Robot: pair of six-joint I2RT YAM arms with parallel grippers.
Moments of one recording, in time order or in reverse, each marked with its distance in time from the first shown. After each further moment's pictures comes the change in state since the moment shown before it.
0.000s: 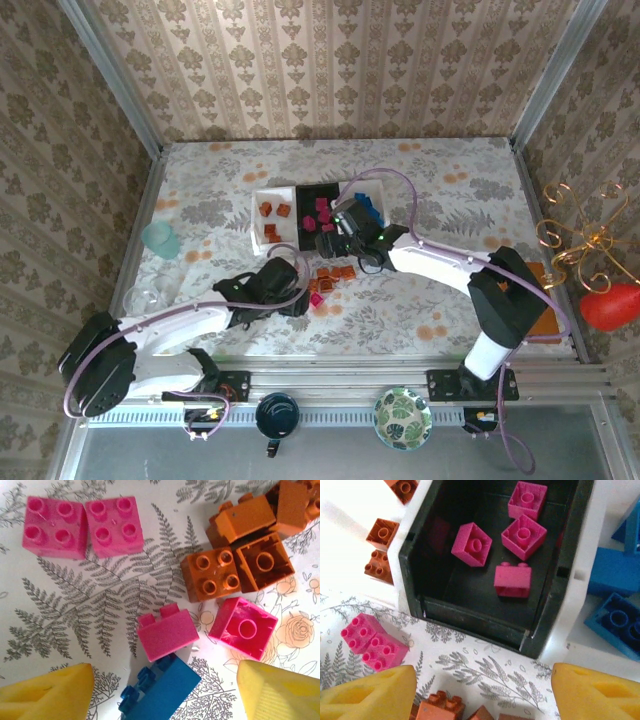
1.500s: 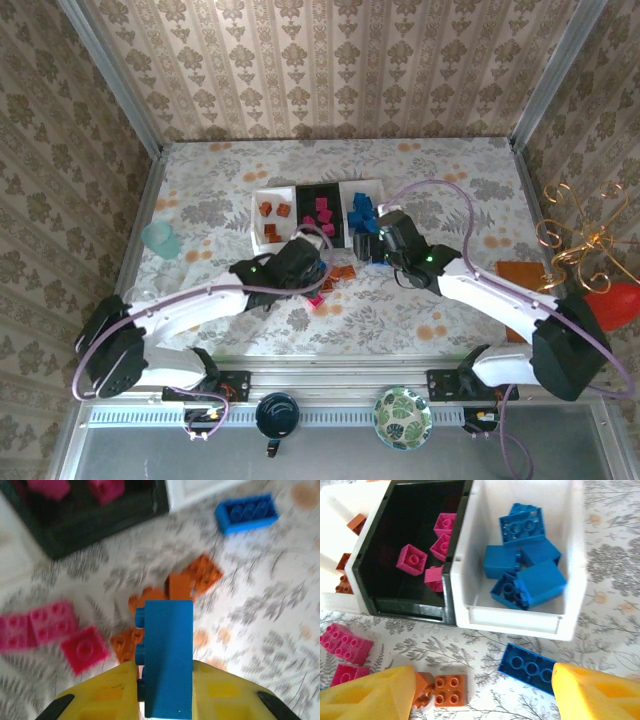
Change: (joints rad) left arm -0.050 0.150 0.291 0.008 -0.011 0.098; right arm -0.084 -0.395 -0.293 0.006 0.106 0.061
